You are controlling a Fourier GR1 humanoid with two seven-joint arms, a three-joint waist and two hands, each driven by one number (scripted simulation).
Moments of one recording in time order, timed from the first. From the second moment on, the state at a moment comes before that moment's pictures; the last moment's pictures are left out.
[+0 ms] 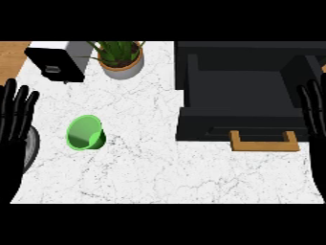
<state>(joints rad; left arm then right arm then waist) 0.03 0.11 0.00 -2.10 0.01 0.00 0.02 -0.02 -0.09 0.02 -2.10 0.02 0.00 -0.02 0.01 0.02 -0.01</state>
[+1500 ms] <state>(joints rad) -0.18 0.01 -0.01 -1.78 0.04 0.27 -0.04 -0.06 -0.06 0.00 -2.05 -0.10 0.09 0.10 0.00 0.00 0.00</state>
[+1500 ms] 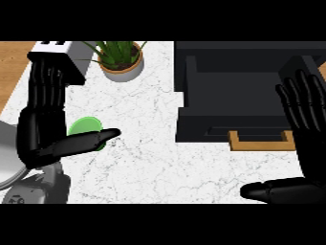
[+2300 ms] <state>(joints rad) -0.03 0.01 -0.01 -1.71 0.06 0.28 -0.12 -0.08 -0.05 0.00 -2.05 -0.08 0.08 0.11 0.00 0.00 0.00</state>
